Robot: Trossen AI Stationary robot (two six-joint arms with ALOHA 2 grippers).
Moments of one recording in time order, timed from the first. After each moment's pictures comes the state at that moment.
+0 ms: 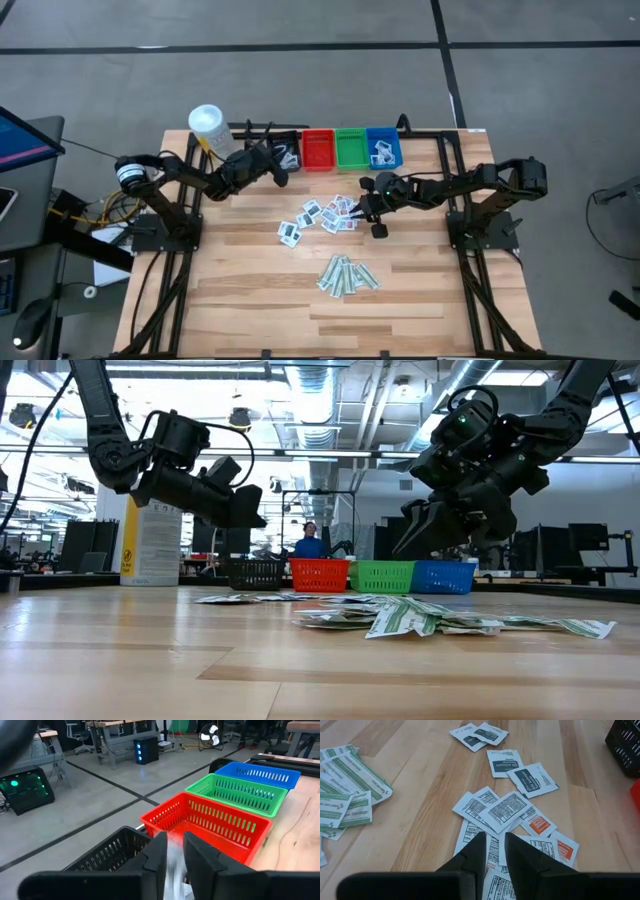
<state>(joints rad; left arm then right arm) 0.48 1.62 0.39 1.04 -0.28 0.05 -0.20 1.51 0.50 0.36 -0.27 -0.34</state>
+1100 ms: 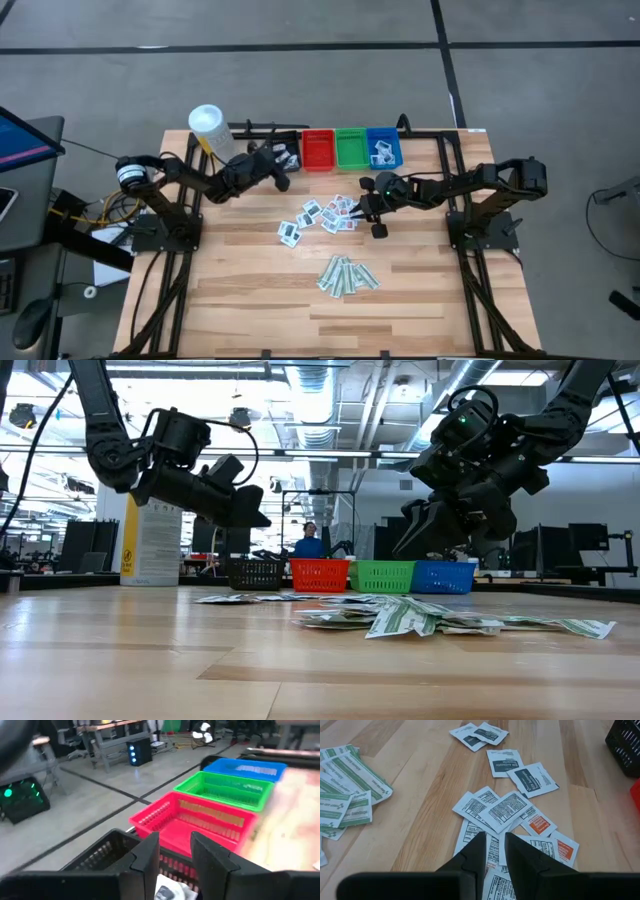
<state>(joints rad) 0.43 1.62 0.39 1.04 -0.28 0.11 -0.20 1.51 0.50 0.36 -0.27 -0.34</state>
